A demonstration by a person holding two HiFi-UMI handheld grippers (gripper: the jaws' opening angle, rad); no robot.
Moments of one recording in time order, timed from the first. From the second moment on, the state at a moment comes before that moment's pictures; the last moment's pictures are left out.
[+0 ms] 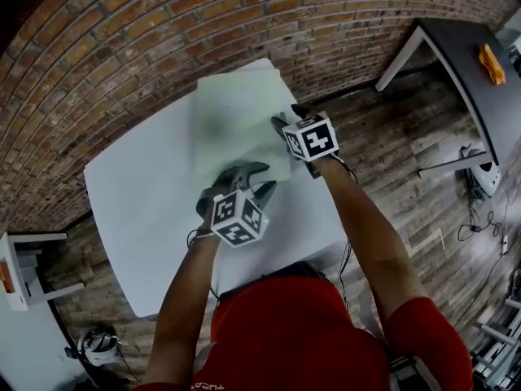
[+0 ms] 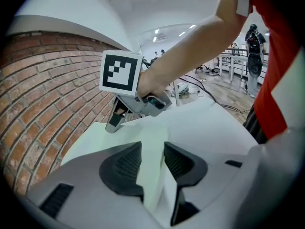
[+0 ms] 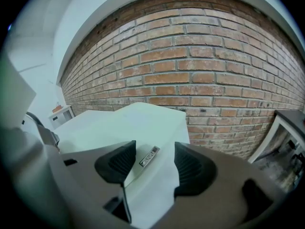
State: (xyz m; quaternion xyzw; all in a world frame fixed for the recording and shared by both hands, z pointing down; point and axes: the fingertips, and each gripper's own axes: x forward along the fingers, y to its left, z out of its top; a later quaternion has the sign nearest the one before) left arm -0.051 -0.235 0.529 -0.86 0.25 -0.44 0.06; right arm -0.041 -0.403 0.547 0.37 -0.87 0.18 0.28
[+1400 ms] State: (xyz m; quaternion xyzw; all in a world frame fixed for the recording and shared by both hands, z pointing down) left arm -0.126 -0.256 0.394 -0.87 0.49 -0.10 -0.02; right arm -0.055 -0.351 0.428 0.35 -0.93 0.08 0.13
